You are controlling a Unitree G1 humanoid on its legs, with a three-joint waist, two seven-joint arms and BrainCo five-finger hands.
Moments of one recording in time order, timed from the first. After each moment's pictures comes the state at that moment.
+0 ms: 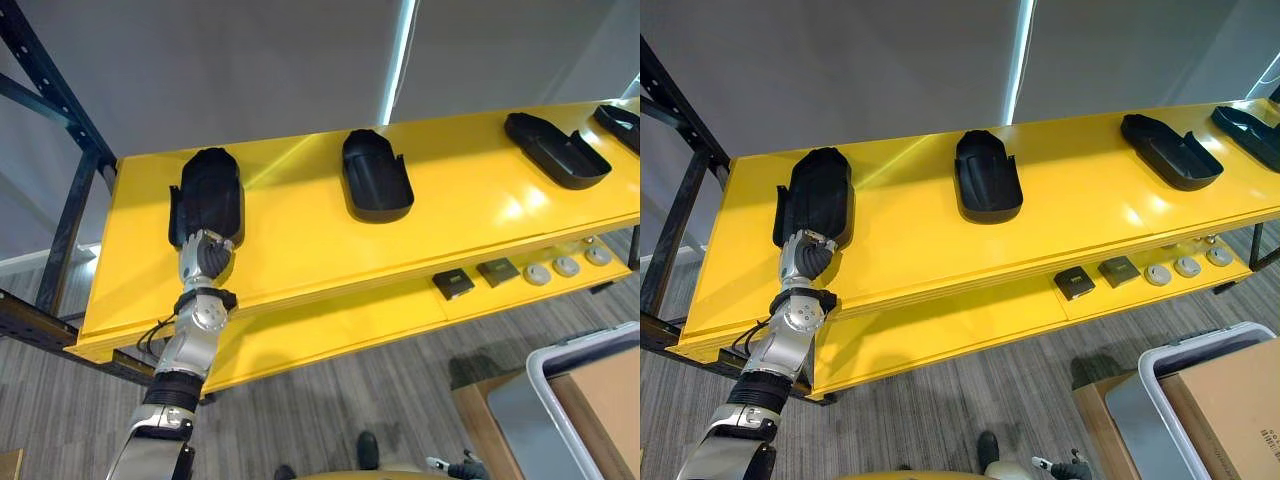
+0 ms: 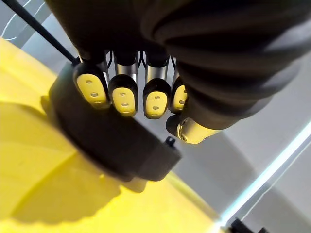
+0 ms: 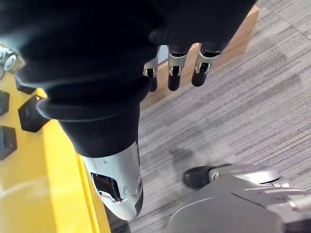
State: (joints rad) left arm -0.20 0.33 -0.03 0.04 0.46 -0.02 0.39; right arm 0.16 -0.04 -0.28 1.00 -0.05 -0.03 -0.17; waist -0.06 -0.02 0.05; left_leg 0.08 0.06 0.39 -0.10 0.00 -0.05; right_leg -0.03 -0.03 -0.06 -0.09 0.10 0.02
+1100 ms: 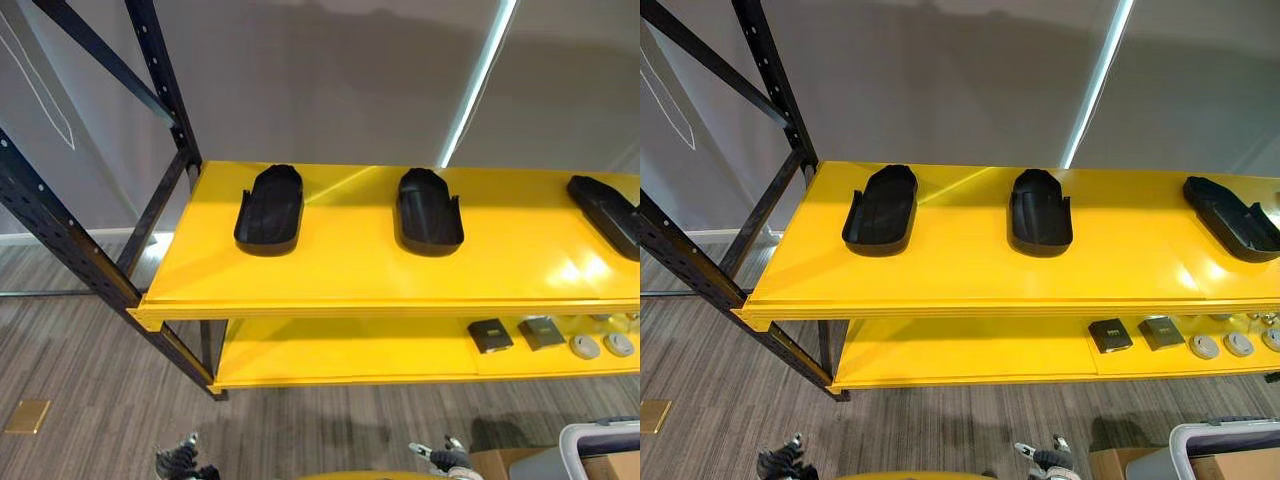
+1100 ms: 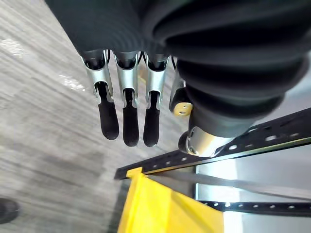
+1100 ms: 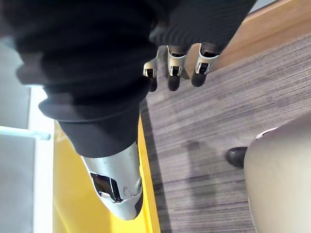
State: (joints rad) left arm 0.24 -0.03 0.43 0.77 0.13 0.00 0.28; right arm 0.18 0.03 -0.27 0.88 -0.05 0.01 -0.19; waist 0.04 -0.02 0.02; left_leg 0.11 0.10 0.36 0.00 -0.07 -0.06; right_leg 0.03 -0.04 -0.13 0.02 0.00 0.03
